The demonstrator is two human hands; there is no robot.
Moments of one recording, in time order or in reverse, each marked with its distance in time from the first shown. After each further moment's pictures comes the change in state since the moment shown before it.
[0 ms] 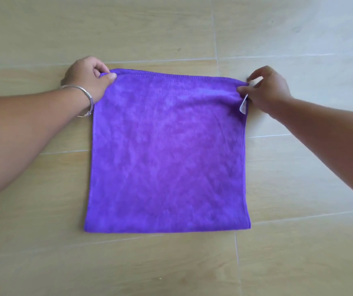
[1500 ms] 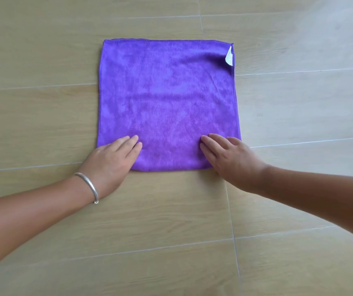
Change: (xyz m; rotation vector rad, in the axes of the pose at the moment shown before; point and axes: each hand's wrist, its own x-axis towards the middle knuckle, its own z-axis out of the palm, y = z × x) left_hand -0.164 0.022 0.002 0.811 -0.233 0.844; right_hand -0.126 0.022 0.032 -1.094 -0.262 -1.027
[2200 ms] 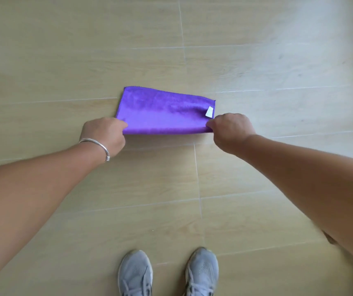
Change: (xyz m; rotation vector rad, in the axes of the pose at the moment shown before) left_hand 0.006 -0.014 -0.182 -0.150 -0.260 -0.530; right_hand -0.065 0.061 -0.195 0.258 -0.097 0.379
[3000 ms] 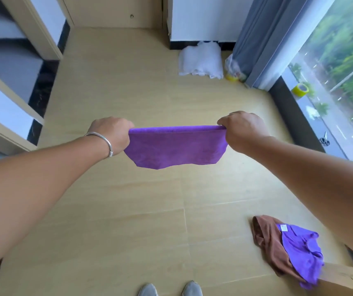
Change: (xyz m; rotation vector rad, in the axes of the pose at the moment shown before) left_hand -0.143 -0.032 -0.533 -0.007 0.165 0.071; right_hand -0.181 0.085 -0.504 0.030 0.345 0.147
